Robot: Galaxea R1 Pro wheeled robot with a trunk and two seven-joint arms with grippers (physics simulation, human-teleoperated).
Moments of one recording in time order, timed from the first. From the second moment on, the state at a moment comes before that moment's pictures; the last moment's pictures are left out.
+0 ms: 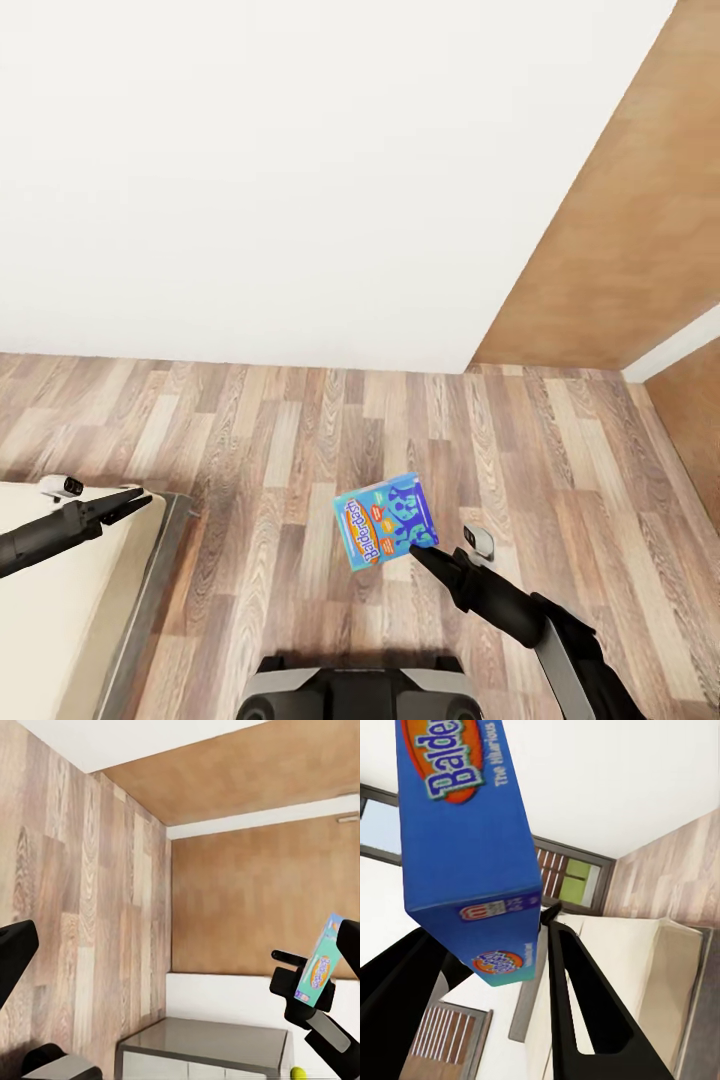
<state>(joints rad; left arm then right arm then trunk) -0.55 0.52 0.38 -0.80 0.29 0.74 -1.53 -0.25 -0.01 -0.09 -1.18 -0.52 0.43 1.30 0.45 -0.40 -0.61</state>
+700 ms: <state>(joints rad) -0.55 0.52 0.38 -0.80 0.29 0.74 -1.53 -0.25 -0.01 -0.10 -1.18 -0.52 0.43 1.30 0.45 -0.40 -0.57</state>
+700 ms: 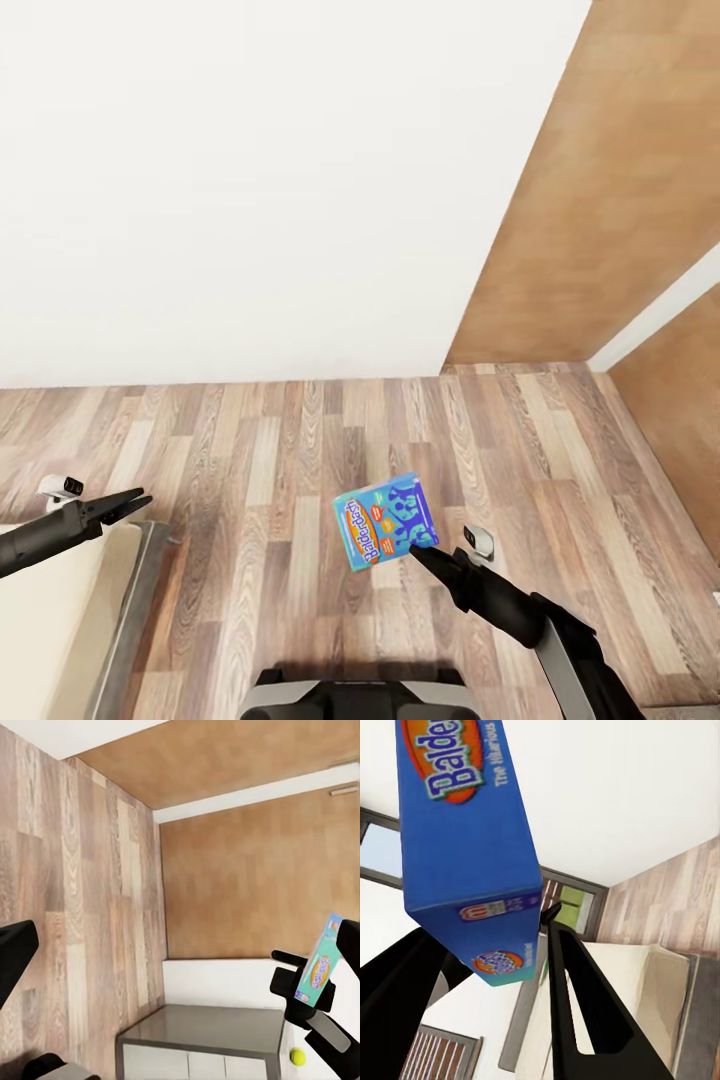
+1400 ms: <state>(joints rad) -0.55 0.52 0.38 -0.80 0.29 0.74 -1.53 -0.25 -0.01 -0.10 -1.18 -0.52 0.43 1.30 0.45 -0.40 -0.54</state>
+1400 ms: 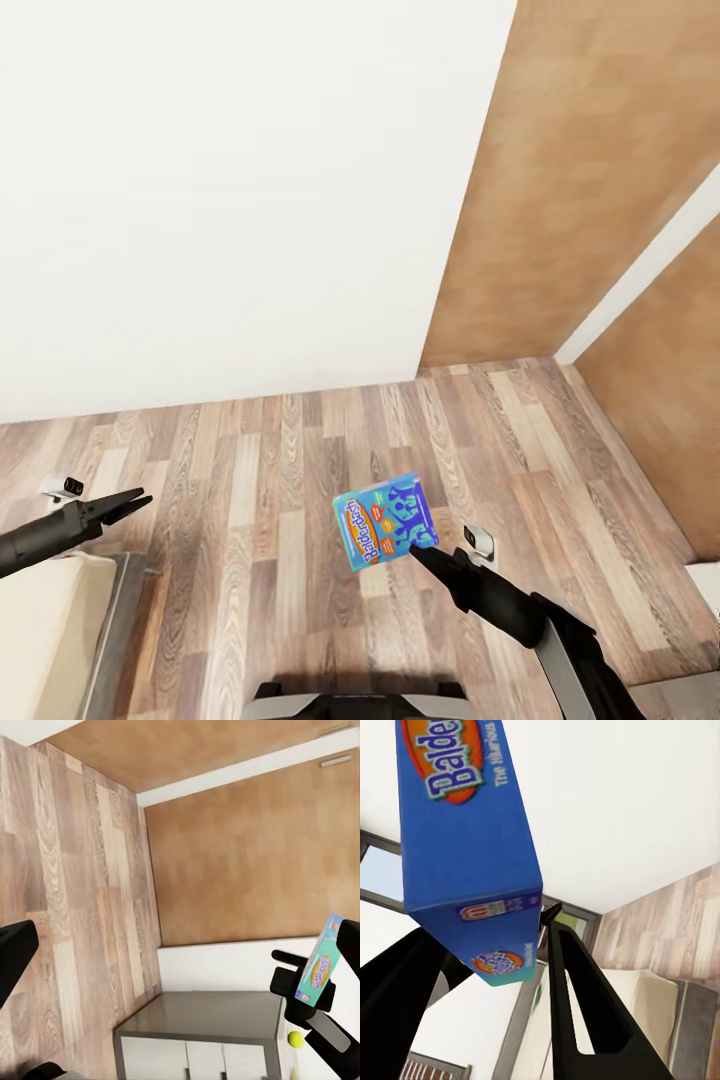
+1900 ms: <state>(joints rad) -0.55 0.52 0.38 -0.80 0.29 0.74 -1.53 -0.25 -0.01 -0.10 -1.18 -0.52 0.43 1.30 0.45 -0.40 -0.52</state>
